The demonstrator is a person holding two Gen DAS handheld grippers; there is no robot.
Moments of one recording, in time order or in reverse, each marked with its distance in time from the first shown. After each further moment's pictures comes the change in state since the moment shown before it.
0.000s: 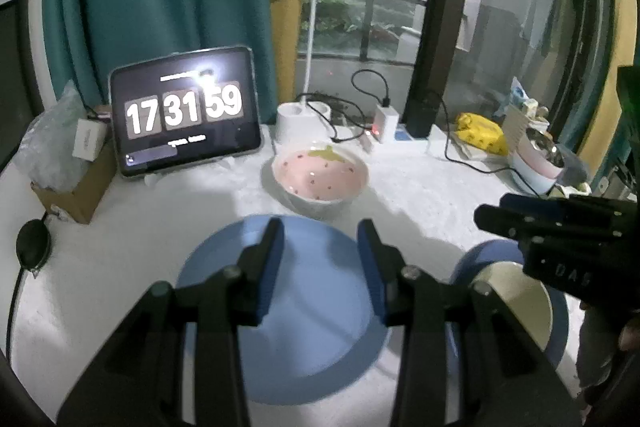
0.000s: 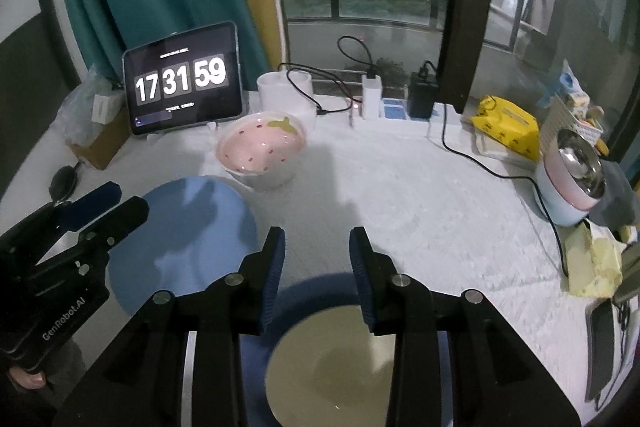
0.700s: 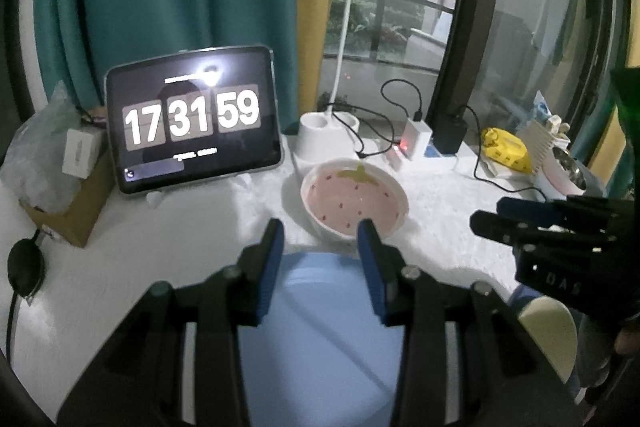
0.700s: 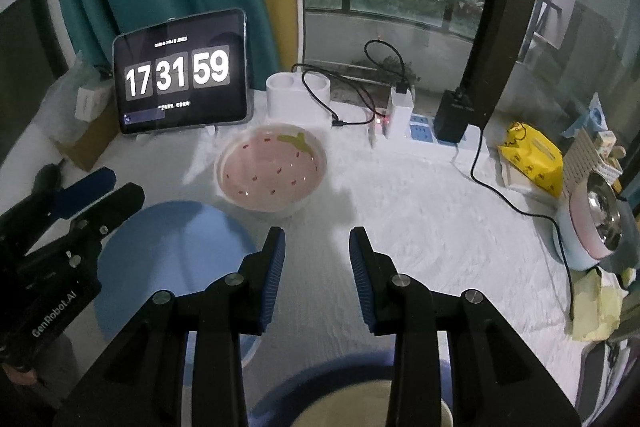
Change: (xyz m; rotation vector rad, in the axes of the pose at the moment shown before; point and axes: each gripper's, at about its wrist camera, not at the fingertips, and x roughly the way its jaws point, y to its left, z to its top) left arm 0.046 0.036 0.029 -0.029 0.009 -0.002; right arm 0.051 0.019 0.044 -0.050 0.041 -0.017
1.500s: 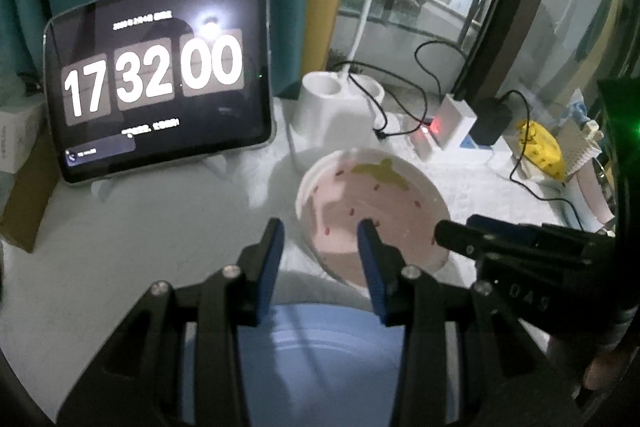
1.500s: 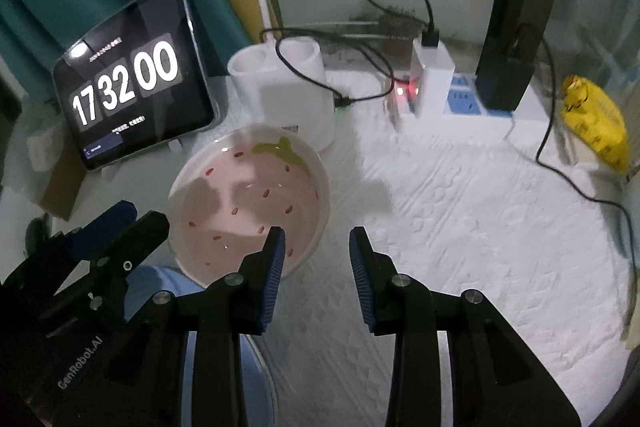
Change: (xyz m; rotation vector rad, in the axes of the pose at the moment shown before) left arm 0.108 0.008 0.022 -0.079 0.180 -0.008; right arm 0.109 -0.016 0.033 0.166 0.158 0.082
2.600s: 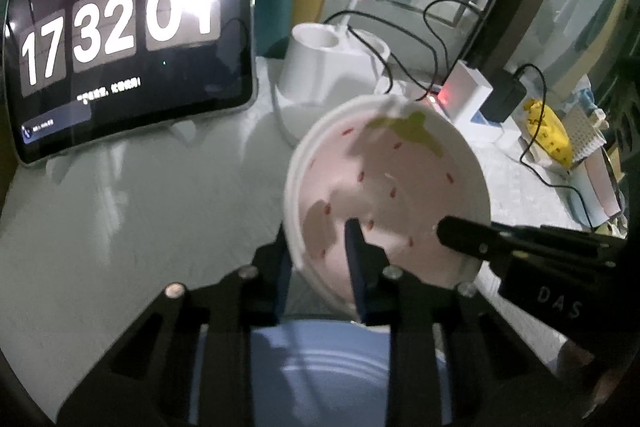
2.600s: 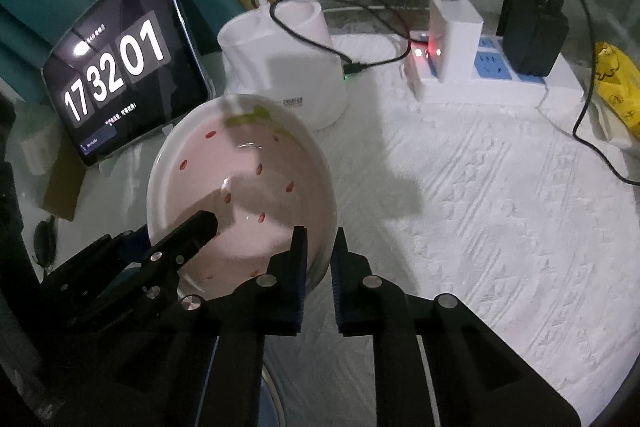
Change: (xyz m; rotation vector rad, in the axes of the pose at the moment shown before) left arm 0.043 0.002 -0.006 -0.004 0.077 -0.048; right arm 0.023 -0.005 0.000 0.032 0.067 0.066
